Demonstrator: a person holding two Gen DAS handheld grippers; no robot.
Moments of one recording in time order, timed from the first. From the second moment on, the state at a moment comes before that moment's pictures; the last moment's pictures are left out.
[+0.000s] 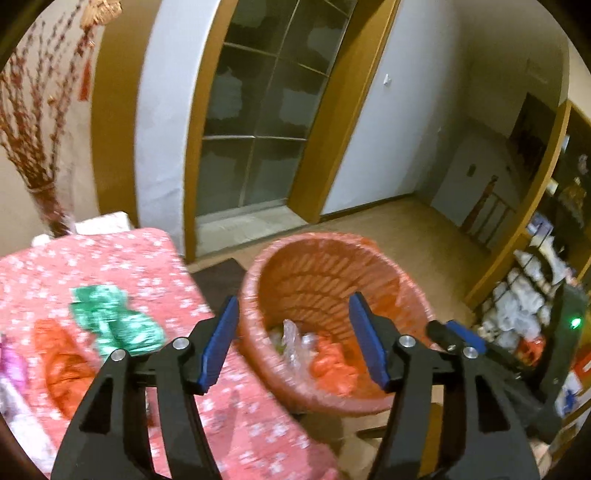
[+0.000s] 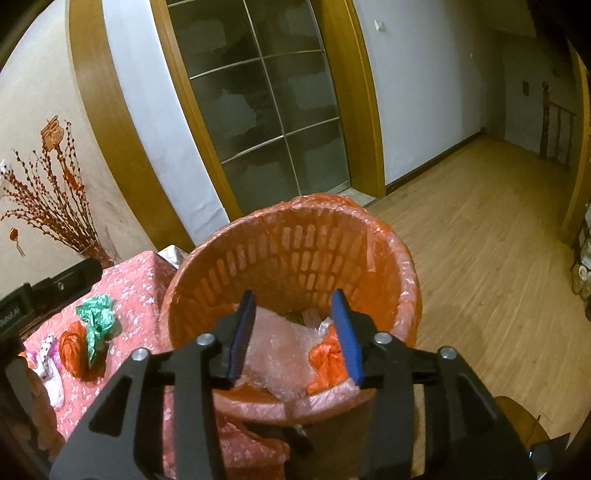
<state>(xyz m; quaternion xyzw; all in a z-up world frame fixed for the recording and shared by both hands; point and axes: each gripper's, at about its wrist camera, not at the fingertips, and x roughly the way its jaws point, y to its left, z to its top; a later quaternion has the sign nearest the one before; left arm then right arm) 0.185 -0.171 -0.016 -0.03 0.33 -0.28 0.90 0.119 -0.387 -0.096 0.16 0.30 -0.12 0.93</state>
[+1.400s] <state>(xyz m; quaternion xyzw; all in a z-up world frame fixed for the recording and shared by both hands) 0.152 0.164 -0.072 -0.13 0.36 0.06 0.92 0.128 -0.178 -0.117 0.06 0.35 0.07 0.93</state>
